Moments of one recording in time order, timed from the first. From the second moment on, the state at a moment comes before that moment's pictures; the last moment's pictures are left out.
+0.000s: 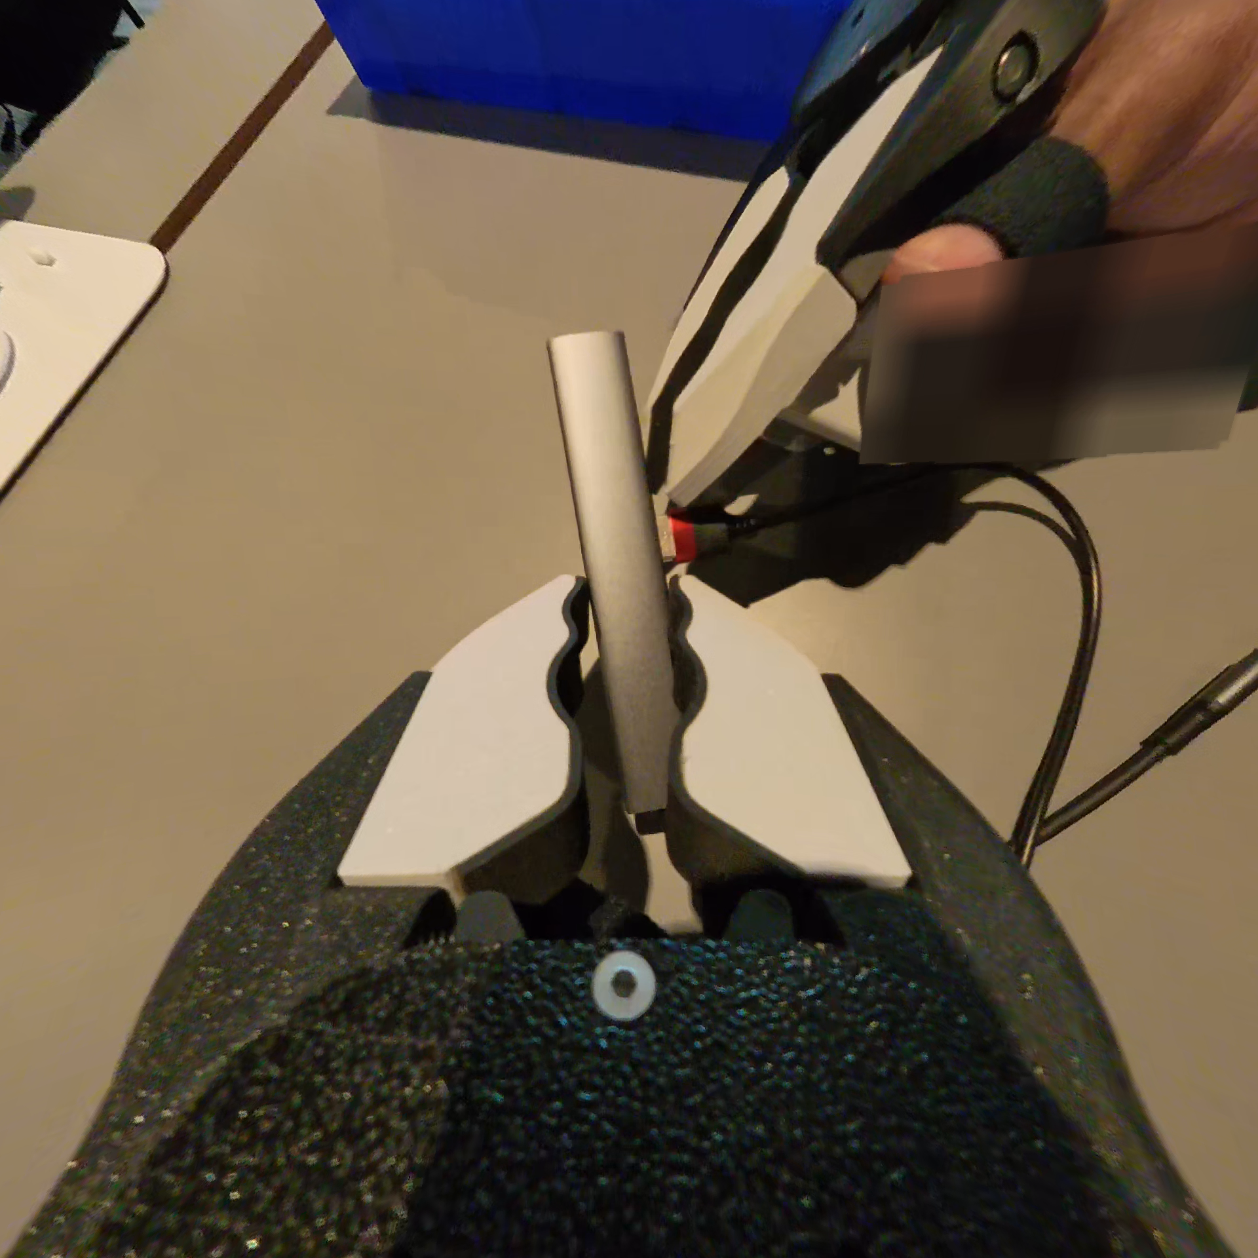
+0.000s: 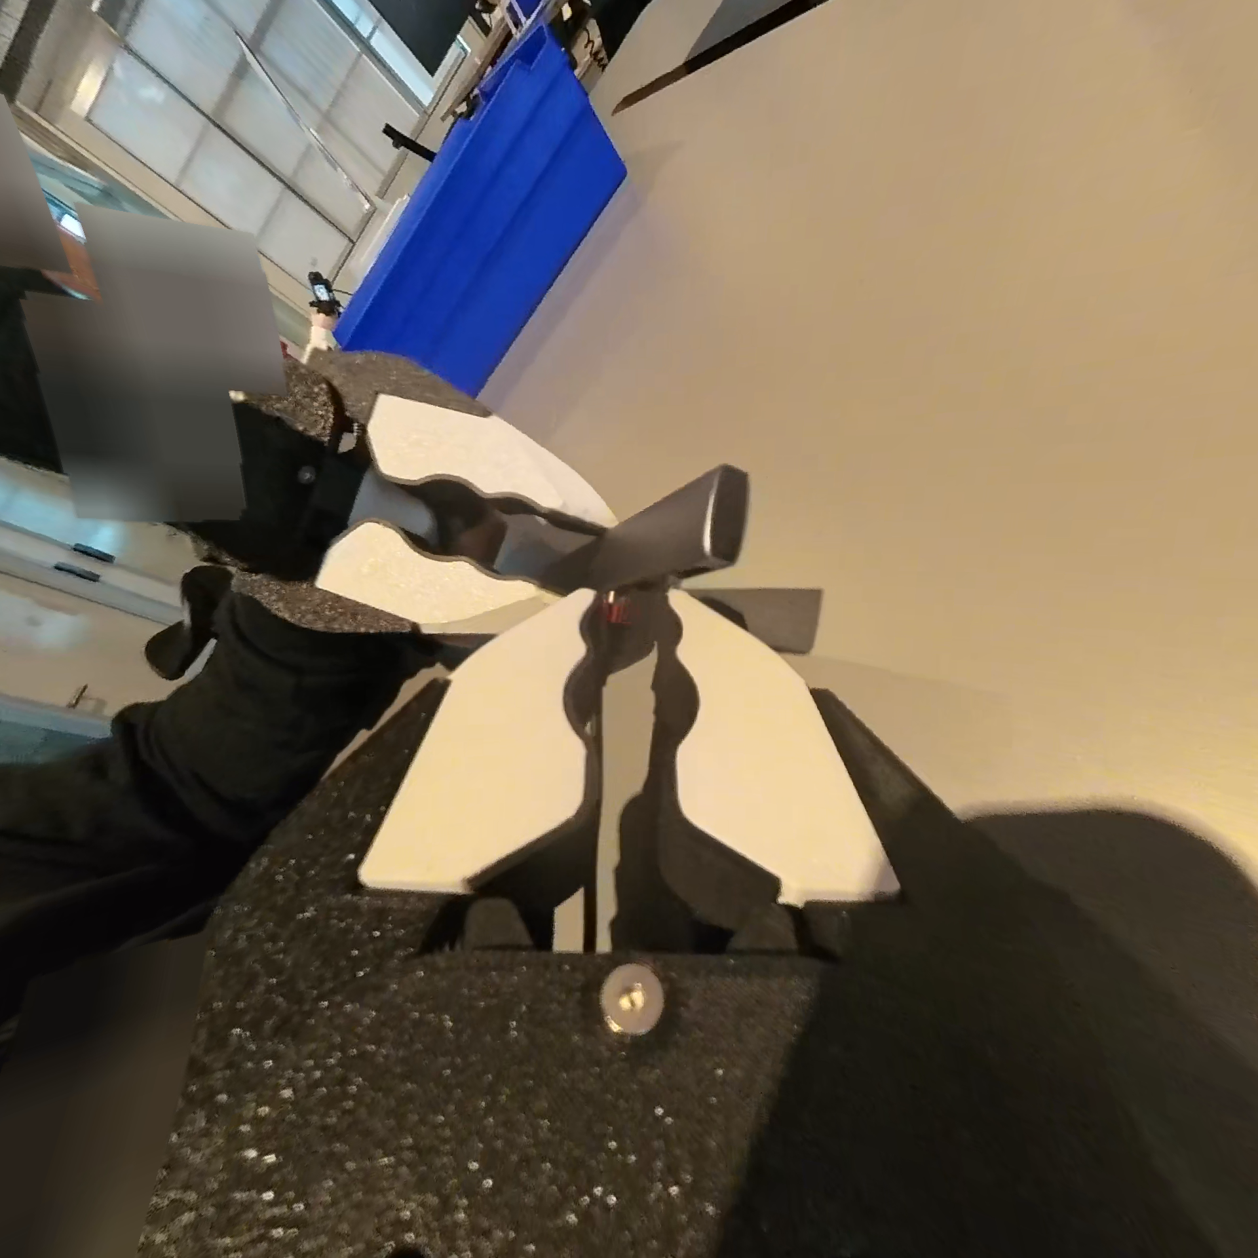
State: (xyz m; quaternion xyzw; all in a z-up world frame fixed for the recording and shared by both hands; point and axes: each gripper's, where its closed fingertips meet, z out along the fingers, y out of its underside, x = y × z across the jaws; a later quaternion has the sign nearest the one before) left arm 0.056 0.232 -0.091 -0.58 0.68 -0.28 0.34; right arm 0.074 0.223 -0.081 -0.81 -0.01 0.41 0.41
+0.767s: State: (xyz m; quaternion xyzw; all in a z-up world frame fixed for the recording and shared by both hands) left arm 0.053 0.209 -0.078 -0.54 0.69 -0.37 0.33; right arm 0.066 0.218 -0.048 -0.75 -0.06 0.47 0.46
